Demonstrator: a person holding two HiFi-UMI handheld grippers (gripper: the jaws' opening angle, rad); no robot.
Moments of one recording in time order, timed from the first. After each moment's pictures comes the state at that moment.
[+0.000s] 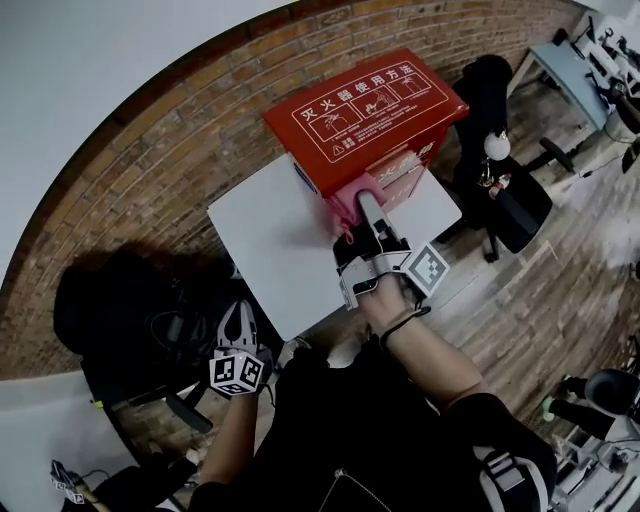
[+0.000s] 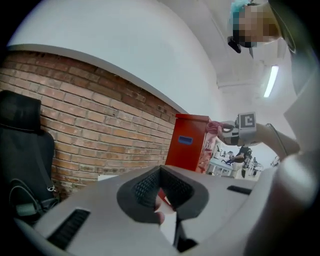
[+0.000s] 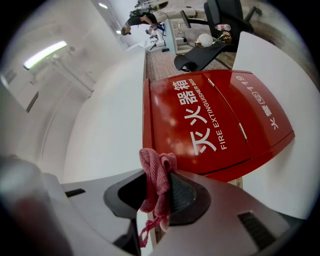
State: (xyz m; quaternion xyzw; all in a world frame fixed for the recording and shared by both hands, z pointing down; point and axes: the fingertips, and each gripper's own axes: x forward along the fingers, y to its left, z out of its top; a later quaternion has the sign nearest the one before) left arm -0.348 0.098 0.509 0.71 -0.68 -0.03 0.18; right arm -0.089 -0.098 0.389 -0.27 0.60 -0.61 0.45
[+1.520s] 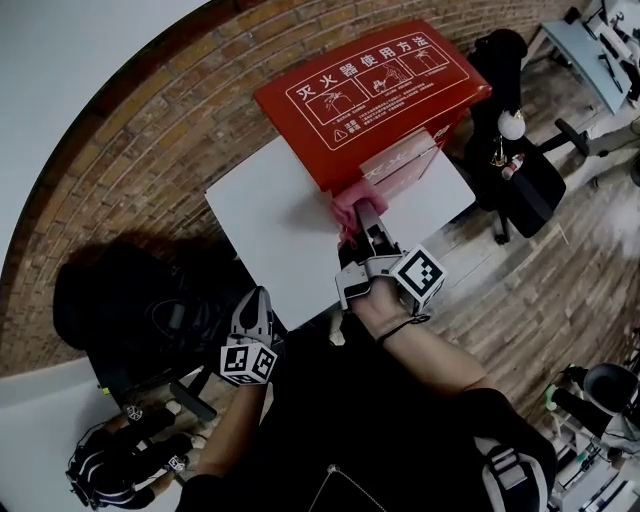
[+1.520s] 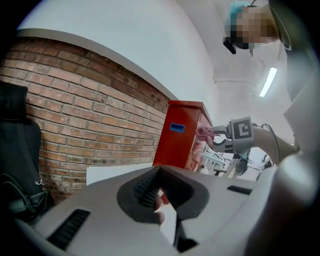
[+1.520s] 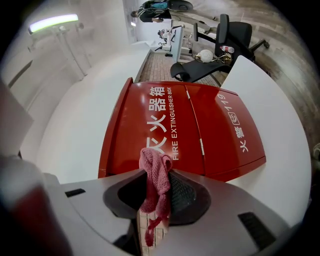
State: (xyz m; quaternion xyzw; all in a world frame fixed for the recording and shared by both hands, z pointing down) left arm -0.310 0.071 0.536 0.74 -0.64 0.00 0.21; right arm -0.094 -0.098 0.473 -0.38 0.60 -0.61 0.35
